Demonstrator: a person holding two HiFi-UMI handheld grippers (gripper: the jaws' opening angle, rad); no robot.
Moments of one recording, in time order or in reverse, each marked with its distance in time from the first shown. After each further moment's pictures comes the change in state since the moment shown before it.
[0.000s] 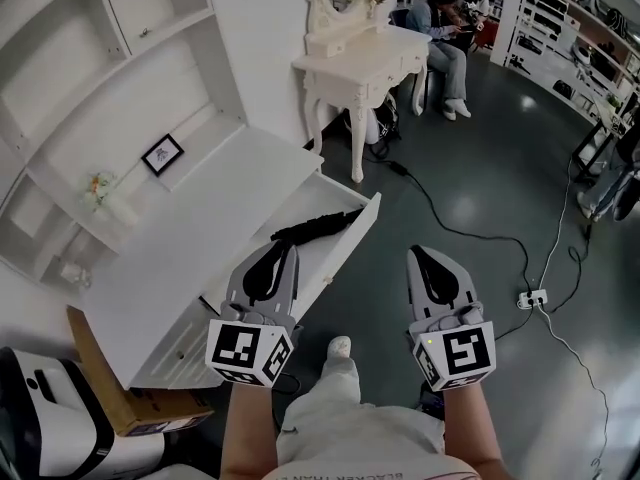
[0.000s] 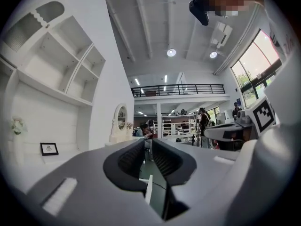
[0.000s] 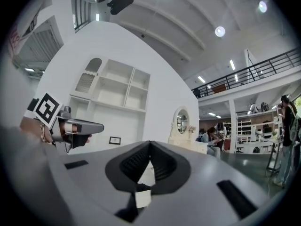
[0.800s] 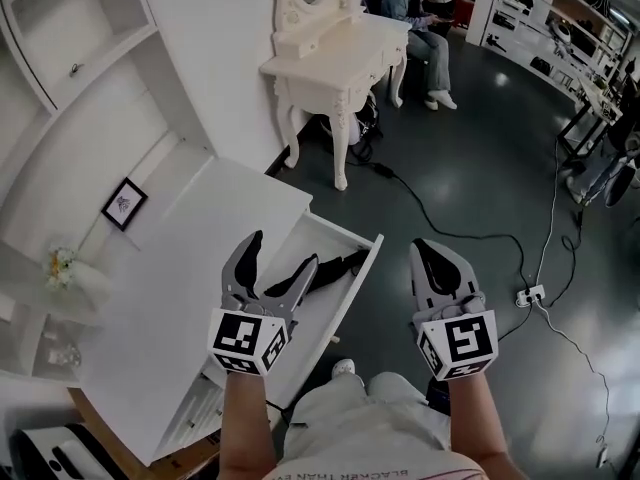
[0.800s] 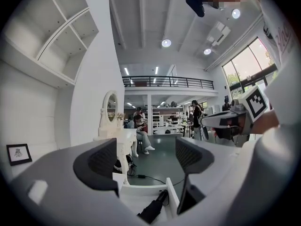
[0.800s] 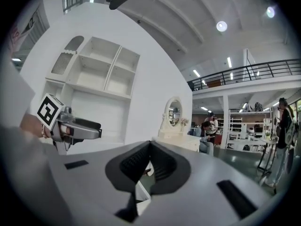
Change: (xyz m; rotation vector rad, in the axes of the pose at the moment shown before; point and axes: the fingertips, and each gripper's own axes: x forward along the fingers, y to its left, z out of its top) left arm 0.185 0.104 -0.054 0.014 0.109 -0.178; right arm 0.176 -0.077 -0.037 -0.008 0.119 -0.112
